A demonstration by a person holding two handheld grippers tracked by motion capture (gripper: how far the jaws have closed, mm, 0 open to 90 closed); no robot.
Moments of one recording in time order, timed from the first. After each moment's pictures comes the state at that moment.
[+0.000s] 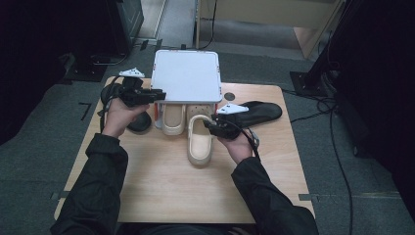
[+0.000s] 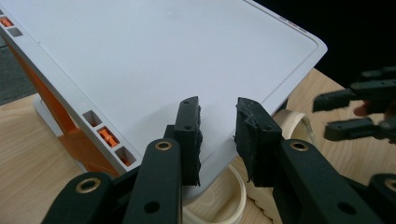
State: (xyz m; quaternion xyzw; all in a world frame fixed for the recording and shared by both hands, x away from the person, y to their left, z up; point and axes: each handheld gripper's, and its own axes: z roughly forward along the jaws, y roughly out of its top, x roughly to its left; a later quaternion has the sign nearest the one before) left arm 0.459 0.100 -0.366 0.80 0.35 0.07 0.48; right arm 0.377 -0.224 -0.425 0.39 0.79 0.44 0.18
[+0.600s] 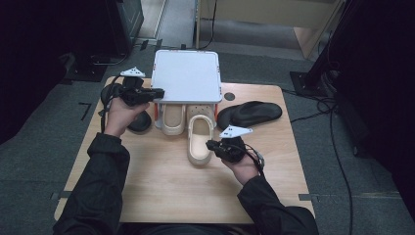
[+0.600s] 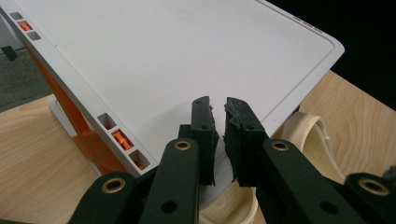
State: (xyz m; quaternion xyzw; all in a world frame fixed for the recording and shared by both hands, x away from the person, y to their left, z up) left arm 0.460 0.099 -0.367 0.80 0.36 0.09 0.48; right arm 0.318 -0.232 -0.448 0.36 0.81 0.44 0.12
